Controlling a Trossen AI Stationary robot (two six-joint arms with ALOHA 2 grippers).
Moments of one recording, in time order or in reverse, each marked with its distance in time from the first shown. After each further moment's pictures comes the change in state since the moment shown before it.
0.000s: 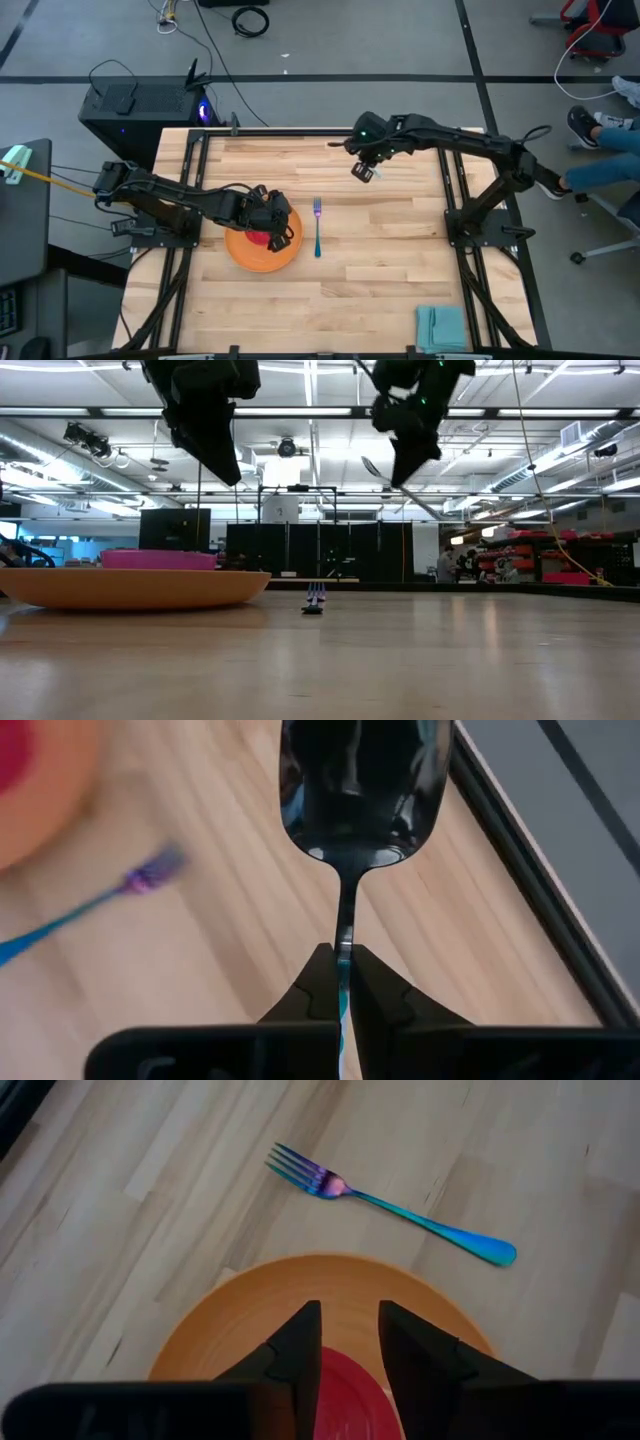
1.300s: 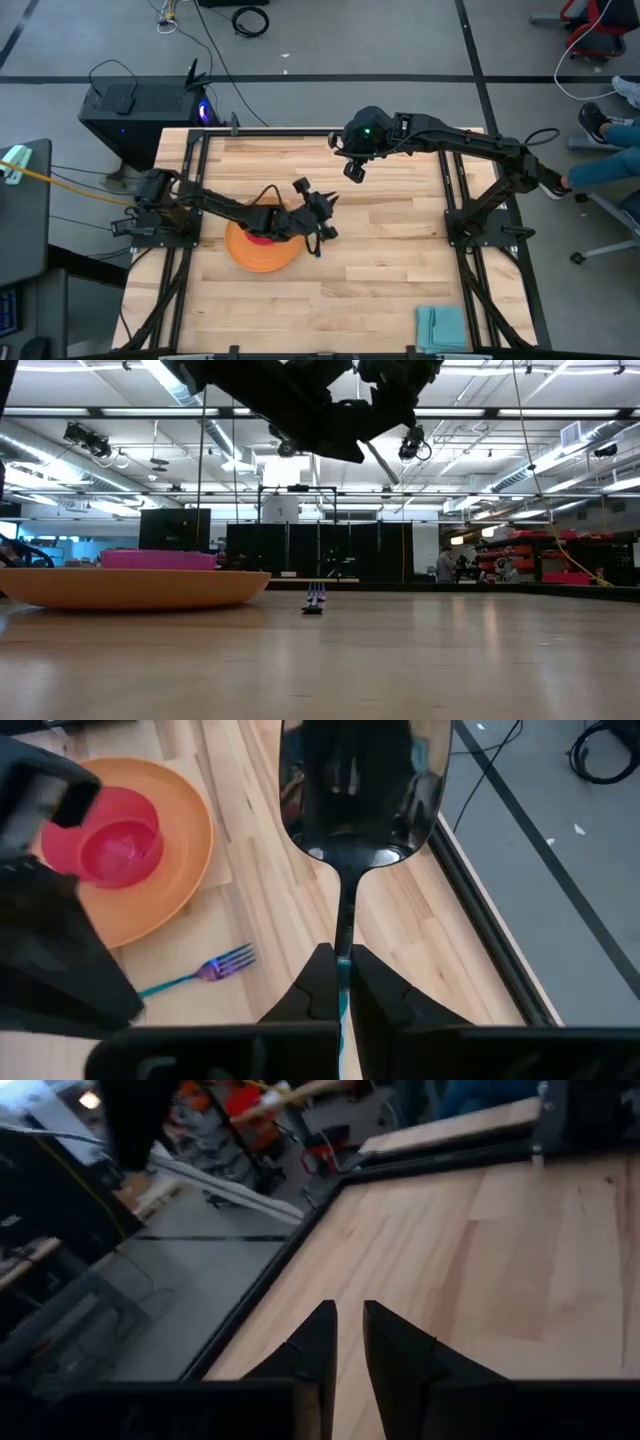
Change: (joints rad) left arm 0.016 0.340 -0.007 1.061 -0.462 0.680; right arm 0.089 -0.028 0.108 0.135 -0.012 -0.100
